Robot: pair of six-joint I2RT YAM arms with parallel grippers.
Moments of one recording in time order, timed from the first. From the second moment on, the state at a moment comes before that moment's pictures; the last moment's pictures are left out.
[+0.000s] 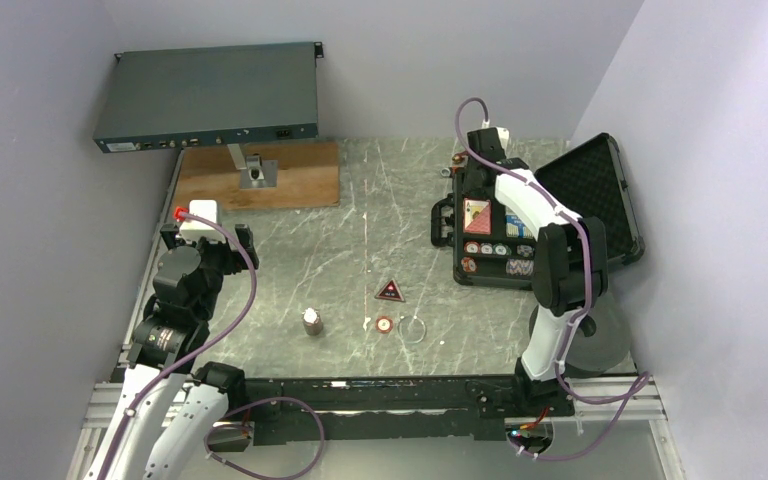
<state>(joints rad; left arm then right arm) -0.26 0.52 0.73 -0.39 -0.28 -0.04 0.22 1.88 1.49 -0.48 0.33 0.32</state>
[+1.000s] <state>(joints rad) -0.26 0.52 0.73 -0.39 -0.28 -0.04 0.22 1.88 1.36 -0.38 0.28 0.33</state>
